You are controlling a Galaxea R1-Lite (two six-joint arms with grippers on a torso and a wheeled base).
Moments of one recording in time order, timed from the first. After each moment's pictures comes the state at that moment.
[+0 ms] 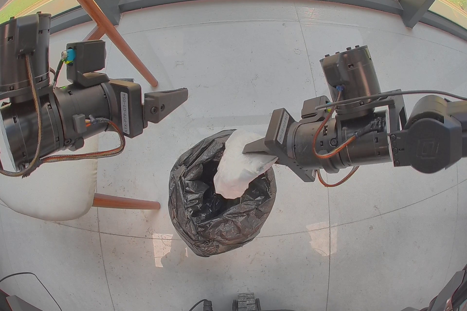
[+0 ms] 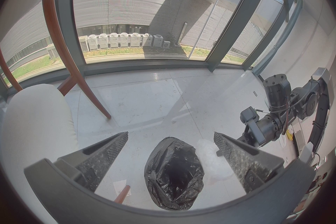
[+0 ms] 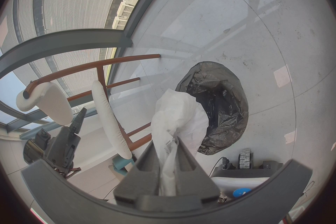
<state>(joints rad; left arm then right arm) -0.59 1.40 -1.05 -0.17 0.11 -0.01 0.76 1.83 -1.32 0.03 0.15 0.95</state>
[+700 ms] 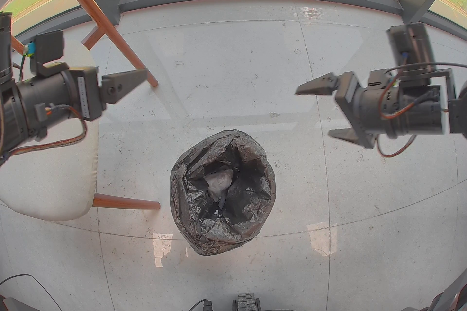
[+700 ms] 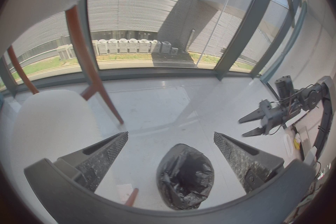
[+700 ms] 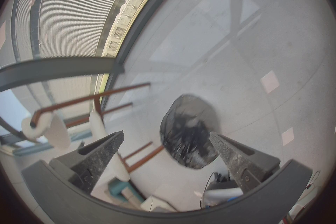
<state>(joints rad) -0.49 1.30 -1.02 -0.17 0.12 -0.02 0.58 1.66 -1.29 0.12 0.04 0.96</state>
